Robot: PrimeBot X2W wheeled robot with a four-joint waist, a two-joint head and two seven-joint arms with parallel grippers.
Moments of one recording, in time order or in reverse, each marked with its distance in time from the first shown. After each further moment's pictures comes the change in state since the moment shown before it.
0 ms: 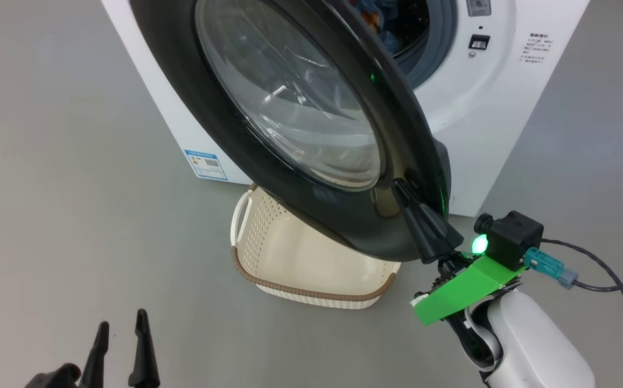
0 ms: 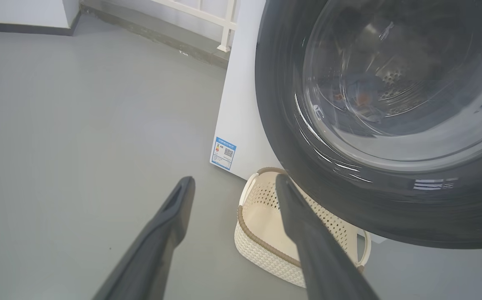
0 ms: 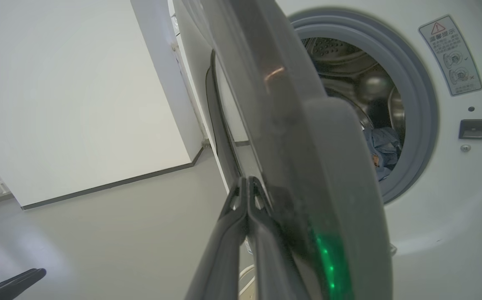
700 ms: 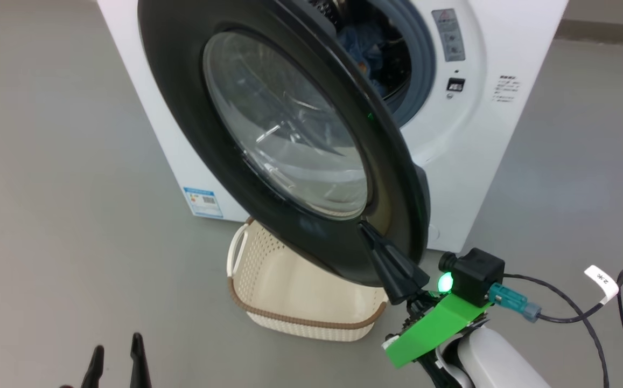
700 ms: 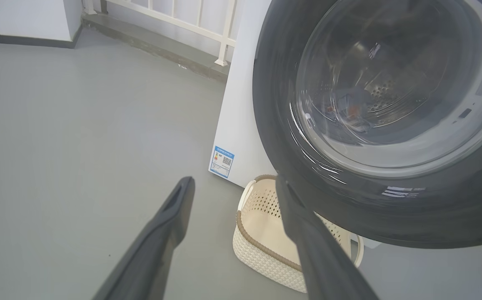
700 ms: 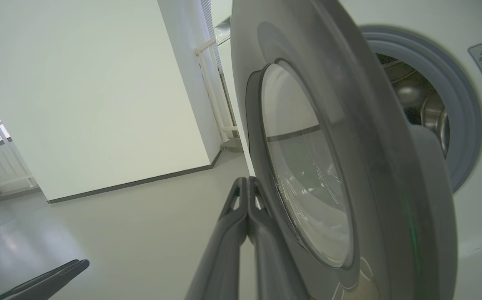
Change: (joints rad) left arm 0.072 0.002 0.034 0.009 0.033 -0.013 0.000; right arm 0.084 0.048 0.095 -0.029 0.020 0.000 0.000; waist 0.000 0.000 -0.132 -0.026
